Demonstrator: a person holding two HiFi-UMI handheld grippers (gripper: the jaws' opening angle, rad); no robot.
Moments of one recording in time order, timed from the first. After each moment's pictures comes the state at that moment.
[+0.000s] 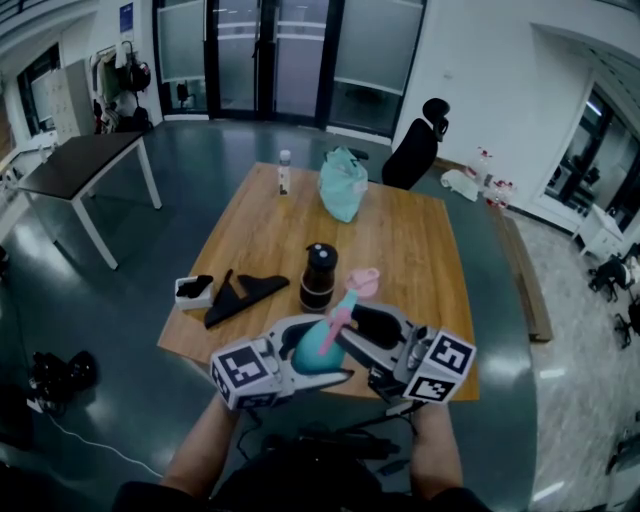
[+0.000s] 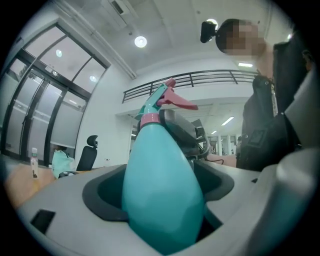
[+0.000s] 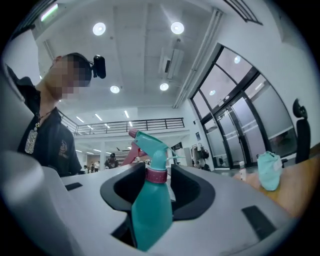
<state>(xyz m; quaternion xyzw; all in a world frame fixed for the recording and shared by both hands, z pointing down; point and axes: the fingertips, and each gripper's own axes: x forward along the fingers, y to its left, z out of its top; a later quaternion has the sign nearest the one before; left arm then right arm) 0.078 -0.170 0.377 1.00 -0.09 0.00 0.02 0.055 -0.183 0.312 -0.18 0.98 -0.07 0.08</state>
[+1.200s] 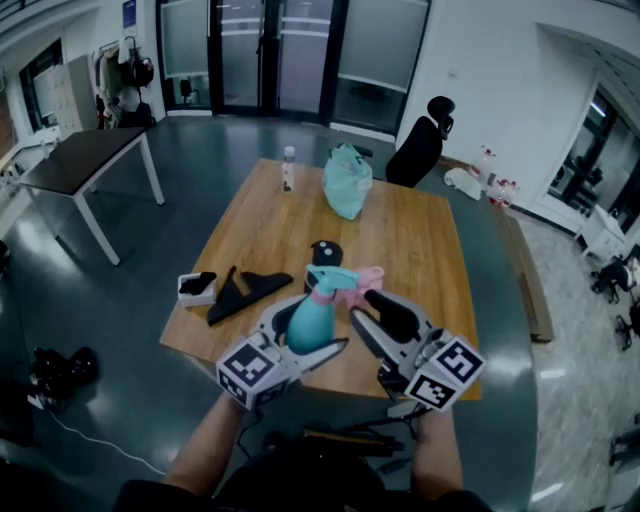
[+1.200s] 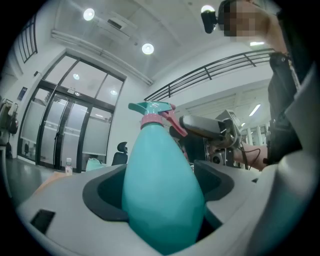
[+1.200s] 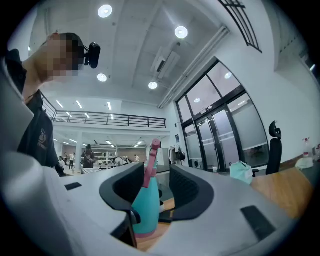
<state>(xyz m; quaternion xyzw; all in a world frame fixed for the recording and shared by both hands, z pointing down) 0.049 -0.224 0.383 0.96 -0.26 -0.02 0.00 0.079 -0.206 0.314 -0.32 0.95 -0.04 0.05</state>
